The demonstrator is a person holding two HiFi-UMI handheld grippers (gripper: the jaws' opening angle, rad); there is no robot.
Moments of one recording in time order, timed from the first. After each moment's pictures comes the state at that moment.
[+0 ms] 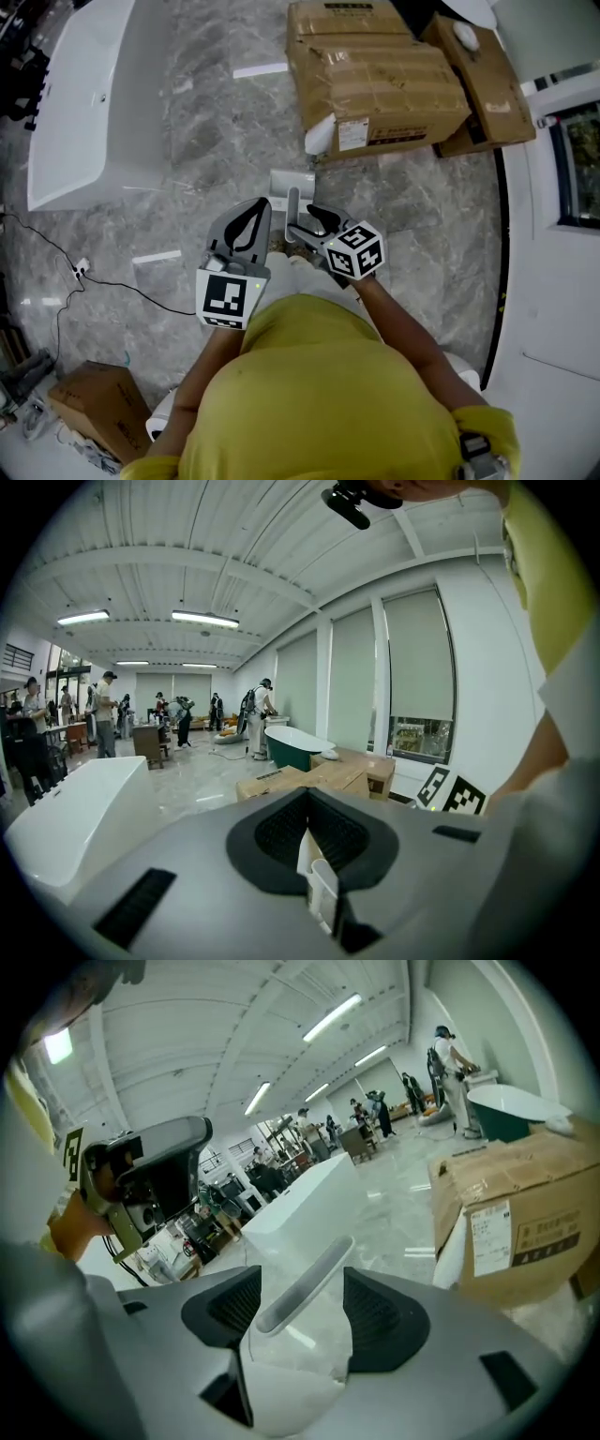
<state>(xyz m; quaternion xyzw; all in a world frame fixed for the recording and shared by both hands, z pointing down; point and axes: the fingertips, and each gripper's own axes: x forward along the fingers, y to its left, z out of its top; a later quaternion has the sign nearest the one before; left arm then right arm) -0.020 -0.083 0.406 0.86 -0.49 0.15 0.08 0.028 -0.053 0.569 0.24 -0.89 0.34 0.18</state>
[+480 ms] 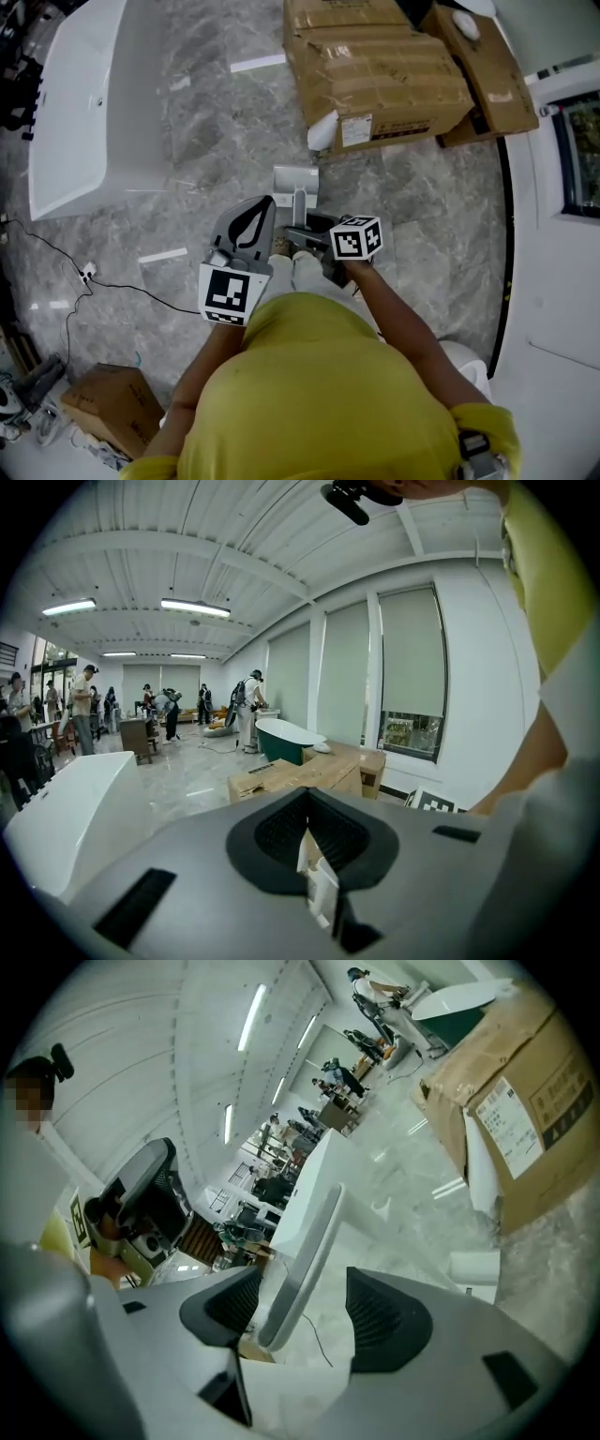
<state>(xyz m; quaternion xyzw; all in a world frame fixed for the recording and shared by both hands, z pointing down) -0.024 -0.101 0.413 0.87 -0.46 0.17 0.10 0.002 -0.045 0.603 0.17 -0.81 0.55 0.10</state>
